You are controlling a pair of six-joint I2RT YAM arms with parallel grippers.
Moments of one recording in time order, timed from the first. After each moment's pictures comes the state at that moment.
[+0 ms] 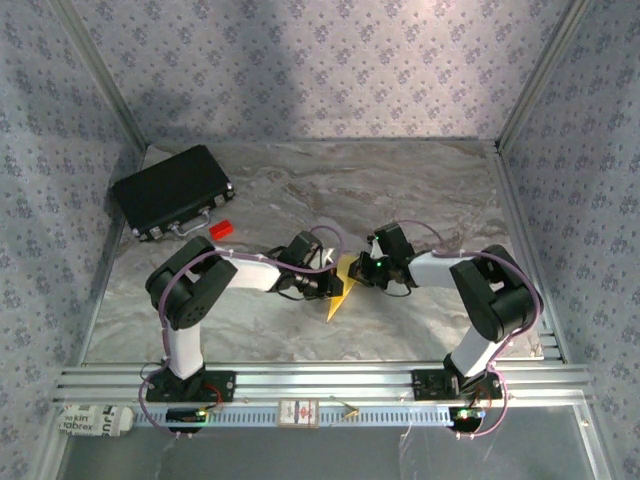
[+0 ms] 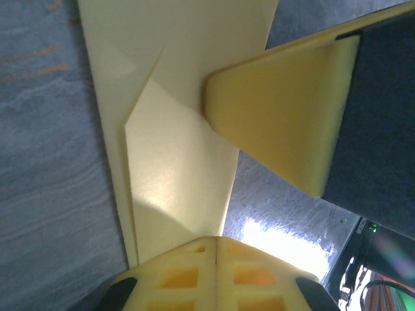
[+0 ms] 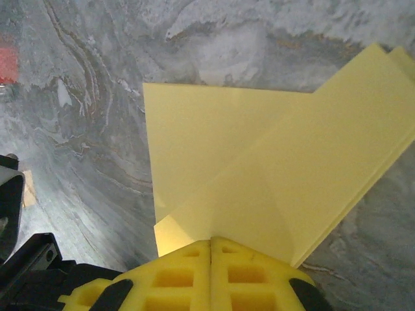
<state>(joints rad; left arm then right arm) -0.81 1.87 0.87 0.11 0.58 -0.81 0.48 1.66 0.67 0.06 -0.46 0.82</state>
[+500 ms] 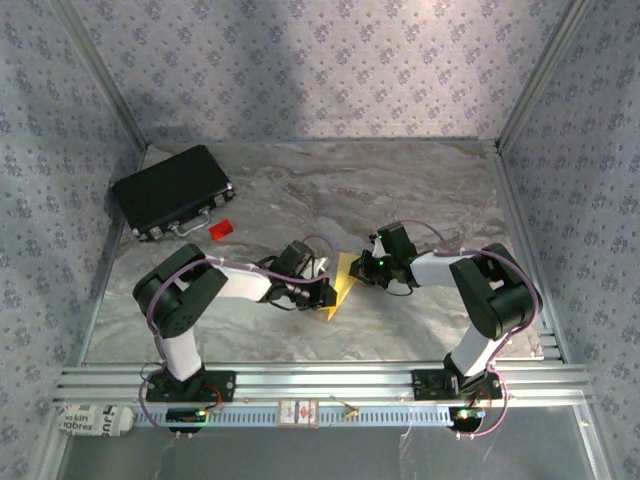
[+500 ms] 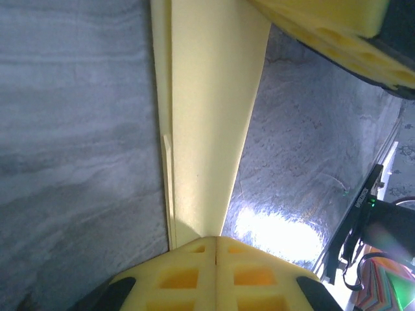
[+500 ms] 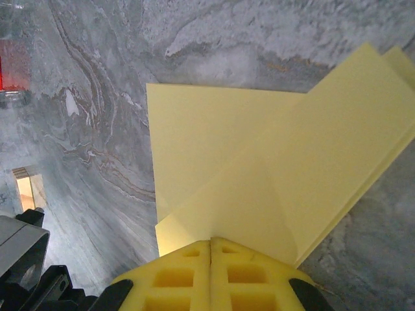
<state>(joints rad) -0.82 1.79 0.73 0.16 0.60 -0.86 0.45 1.67 0.66 0.10 -0.49 0.82</state>
